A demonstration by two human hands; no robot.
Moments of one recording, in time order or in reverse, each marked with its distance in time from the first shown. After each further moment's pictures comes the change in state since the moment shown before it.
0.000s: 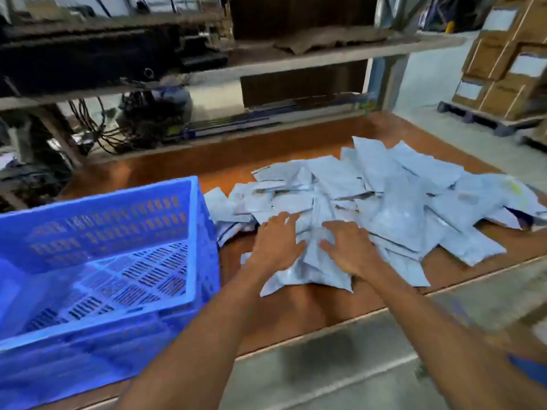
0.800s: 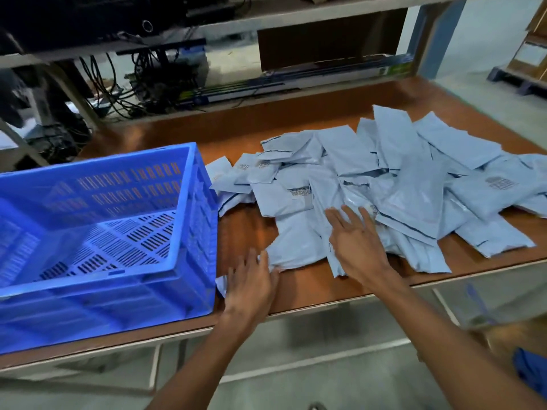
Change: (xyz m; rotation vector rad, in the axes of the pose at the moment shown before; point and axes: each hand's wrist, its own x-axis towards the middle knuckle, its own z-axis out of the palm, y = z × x) left_hand -0.118 0.008 0.059 0.215 -0.036 -0.385; right_hand -0.024 0.029 0.034 -0.265 0.154 -0.257
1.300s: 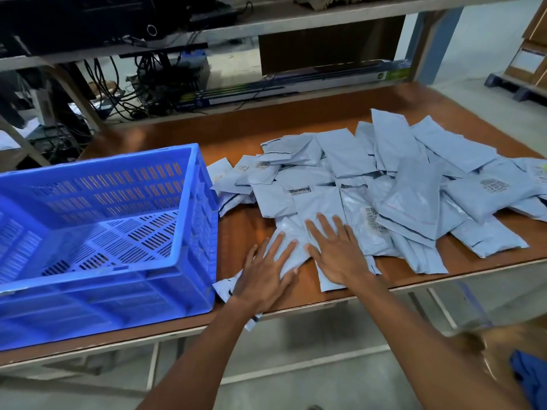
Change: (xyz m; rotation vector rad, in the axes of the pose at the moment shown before) left_hand 0.026 0.000 0.026 -0.189 0.018 0.336; right_hand 0.001 -0.022 0.028 0.173 -0.273 0.055
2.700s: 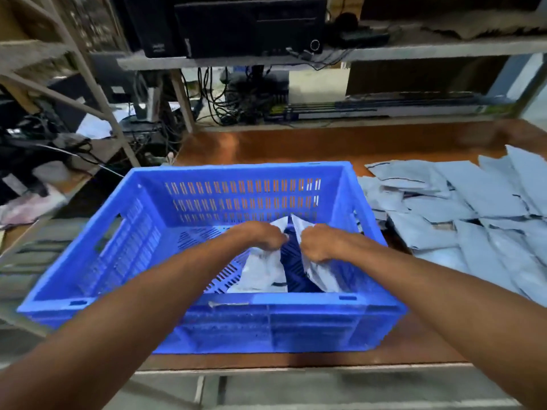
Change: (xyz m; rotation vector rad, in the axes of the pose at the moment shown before) left_hand -0.023 -0.251 -0.224 0.114 -0.676 -0.341; right_hand 0.128 -0.358 -0.079 -0.344 -0.493 -0.316
